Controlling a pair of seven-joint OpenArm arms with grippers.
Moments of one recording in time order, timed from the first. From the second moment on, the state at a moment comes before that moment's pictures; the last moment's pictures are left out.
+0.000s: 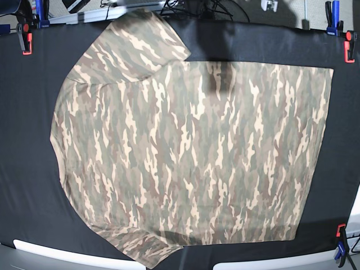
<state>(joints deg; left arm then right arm) 38.8 -2.4 -8.1 68.5 -4.4 -15.6 14.6 -41.4 14.9 -2.2 69.9 14.5 6.5 -20.6</state>
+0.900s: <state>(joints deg) 56.8 -28.9 -8.1 126.0 12.0 -16.0 21.1 -66.8 34.8 22.5 132.7 18.0 9.2 -32.5</state>
